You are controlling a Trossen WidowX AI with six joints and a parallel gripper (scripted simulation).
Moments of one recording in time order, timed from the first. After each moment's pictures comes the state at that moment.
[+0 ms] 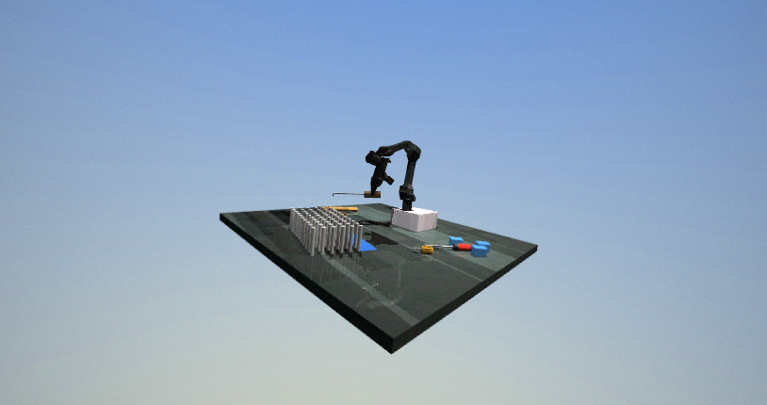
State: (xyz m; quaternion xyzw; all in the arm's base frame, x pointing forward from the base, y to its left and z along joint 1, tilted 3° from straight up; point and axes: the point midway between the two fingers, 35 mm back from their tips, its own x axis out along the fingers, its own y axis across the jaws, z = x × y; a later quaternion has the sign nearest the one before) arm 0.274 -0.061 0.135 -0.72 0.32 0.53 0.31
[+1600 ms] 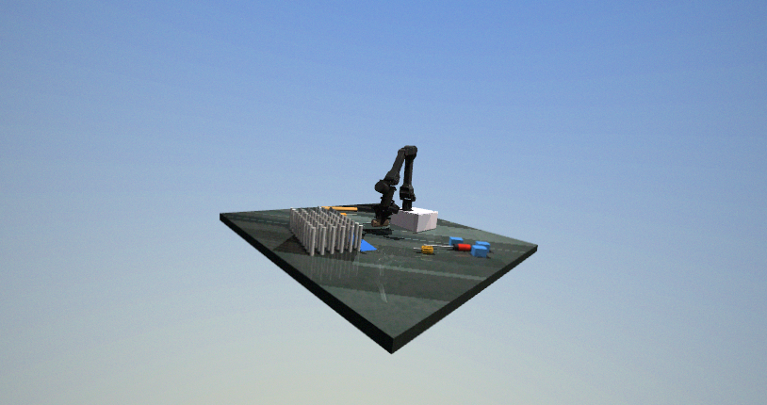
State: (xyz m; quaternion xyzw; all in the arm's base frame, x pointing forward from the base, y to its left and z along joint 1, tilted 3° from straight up) arm 0.266 -0.003 -0.016 -0.80 0.13 0.57 0.16
